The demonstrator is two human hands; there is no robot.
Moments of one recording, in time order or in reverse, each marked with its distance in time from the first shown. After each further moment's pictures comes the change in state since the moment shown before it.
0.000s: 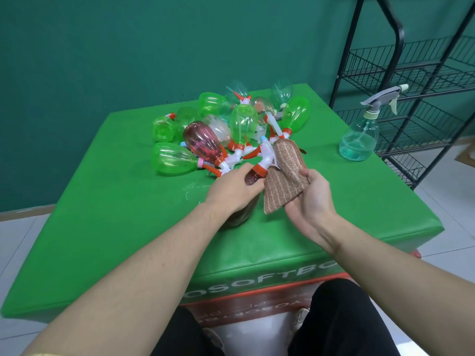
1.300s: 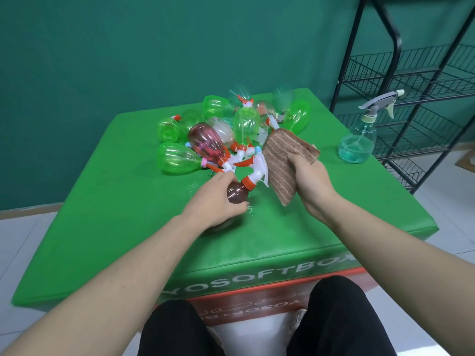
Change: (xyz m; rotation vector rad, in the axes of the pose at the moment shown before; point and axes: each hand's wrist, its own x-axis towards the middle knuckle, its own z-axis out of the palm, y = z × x) left_hand -0.043 -0.031 -0.023 -0.031 -0.024 0.043; right_hand 0.009 -0.022 0.013 -0.645 0.067 -0.193
